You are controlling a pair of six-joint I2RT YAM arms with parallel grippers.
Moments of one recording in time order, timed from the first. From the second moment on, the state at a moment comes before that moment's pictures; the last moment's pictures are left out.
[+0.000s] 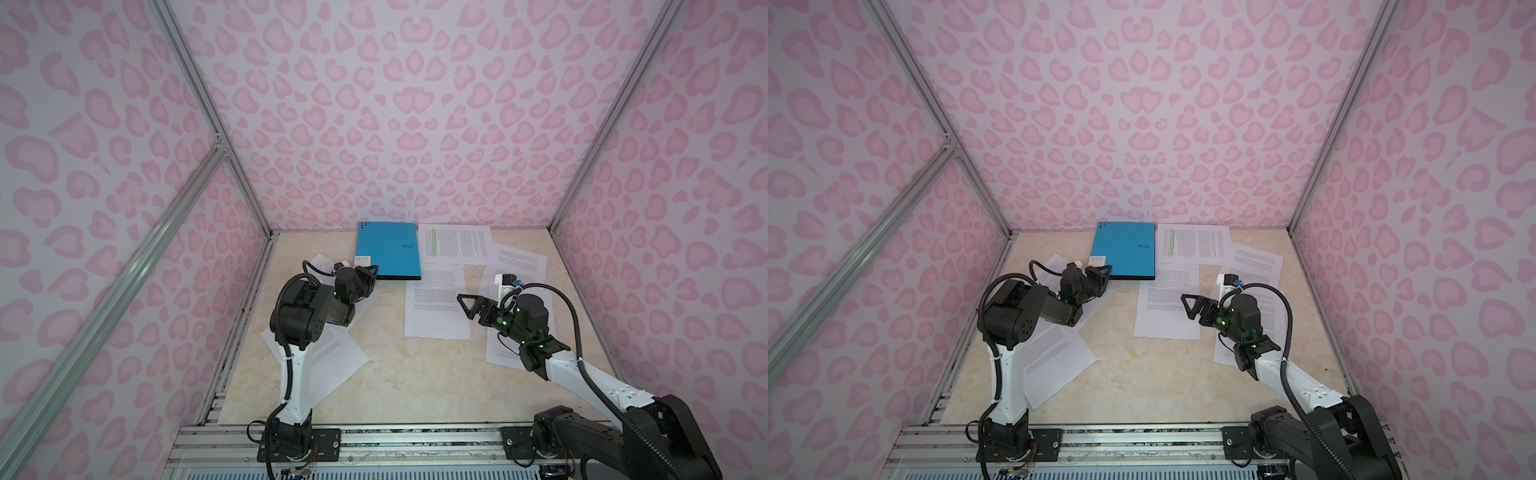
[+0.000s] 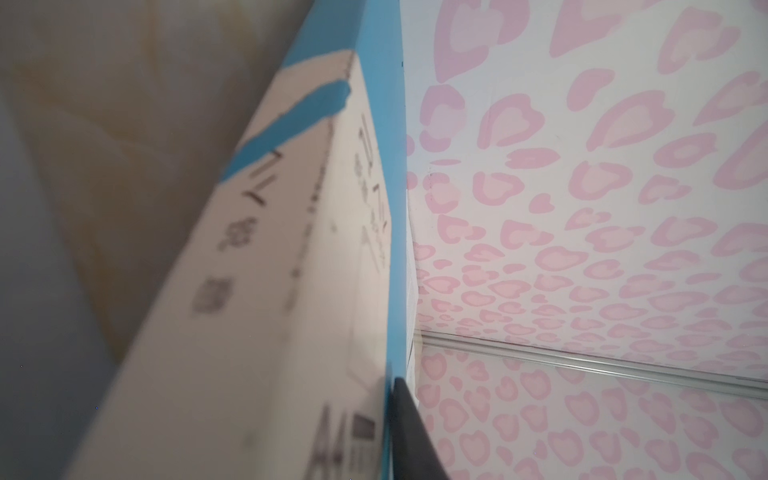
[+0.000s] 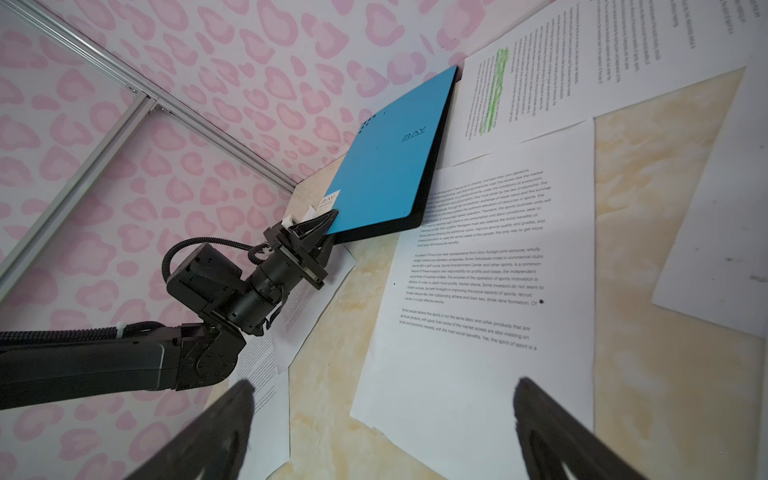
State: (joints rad) left arm -0.27 2.17 0.95 0.98 0.24 -1.45; right arm 0.29 1.14 0.43 0.37 -0.35 0.70
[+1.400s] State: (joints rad) left arm -0.40 1.49 0.44 0.90 0.18 -1.51; right arm 0.42 1.88 0.96 0.64 -0.48 0.99
